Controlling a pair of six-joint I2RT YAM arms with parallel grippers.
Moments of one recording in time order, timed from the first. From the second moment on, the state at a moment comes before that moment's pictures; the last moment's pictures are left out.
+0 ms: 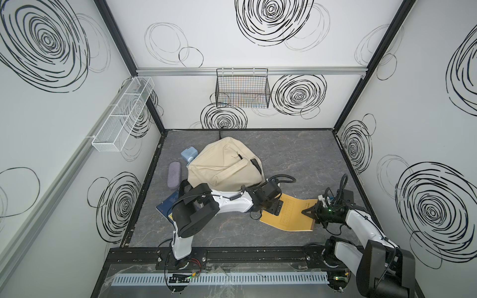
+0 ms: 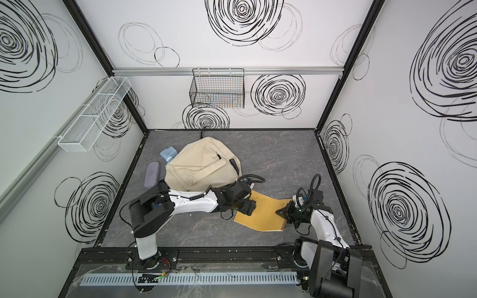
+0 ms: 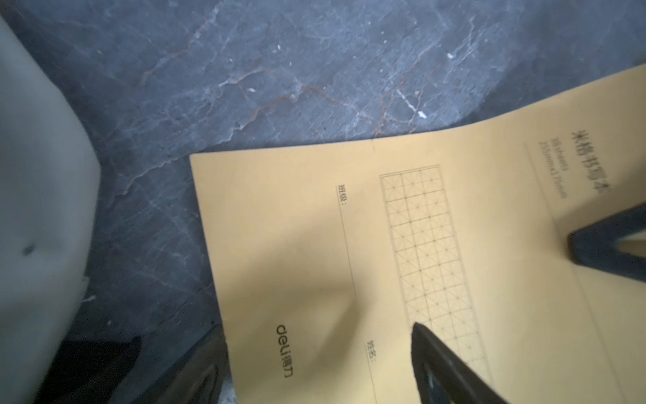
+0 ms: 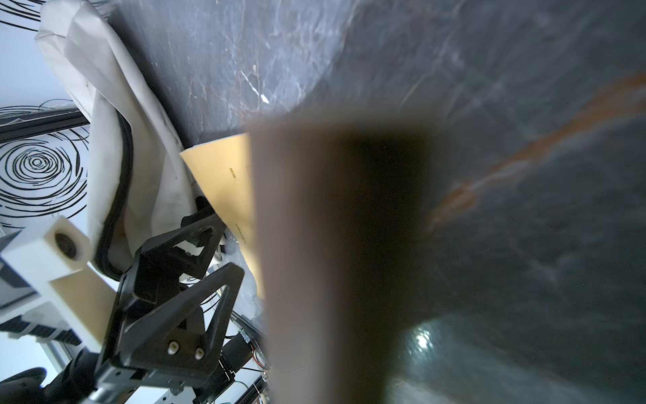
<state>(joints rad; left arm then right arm) -1.03 1.88 1.12 -0.18 0.01 -0.54 -0.30 1.02 0.34 -0.69 -0.81 0.46</state>
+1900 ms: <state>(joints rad) -0.80 1.67 1.15 -0.44 -0.27 0.24 -0.03 1.15 1.26 -0.79 -0.44 0.43</state>
